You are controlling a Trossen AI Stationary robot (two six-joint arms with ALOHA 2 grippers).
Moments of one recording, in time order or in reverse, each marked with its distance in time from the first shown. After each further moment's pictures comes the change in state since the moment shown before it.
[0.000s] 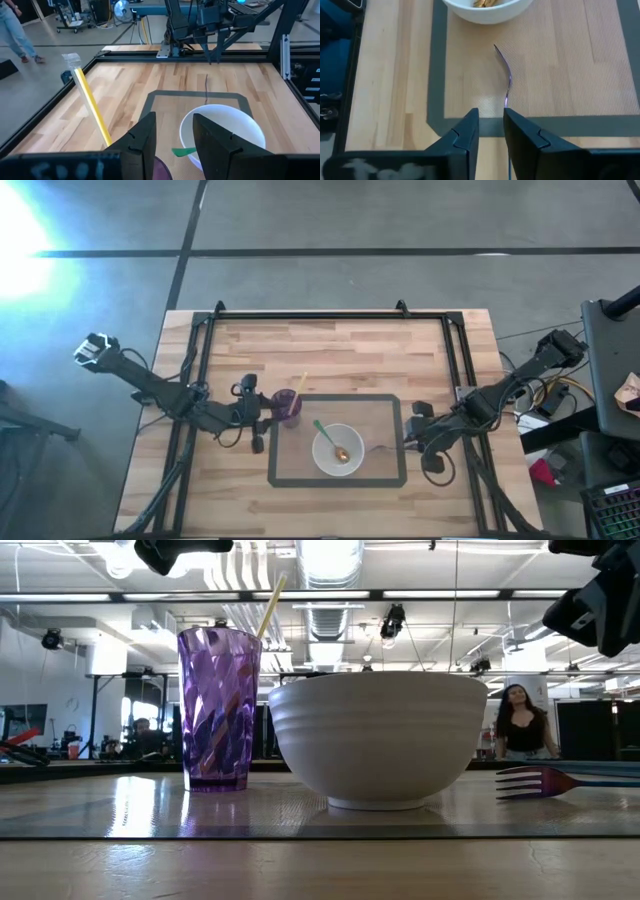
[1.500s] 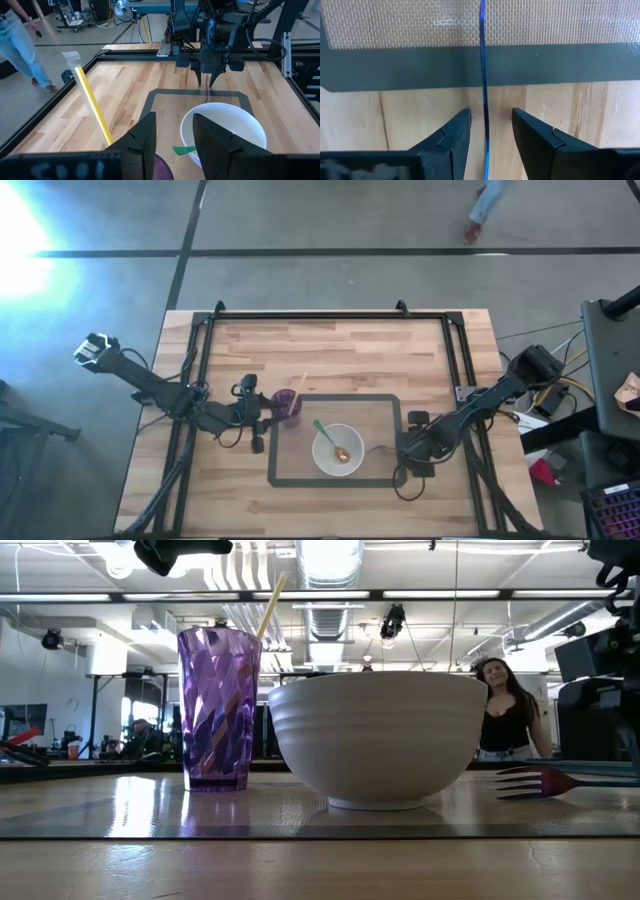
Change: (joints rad) left arm 0.000 0.000 -0.001 -0.008 0.000 0.001; right arm -0.005 0.438 -0.013 -0.056 -0.059 0.004
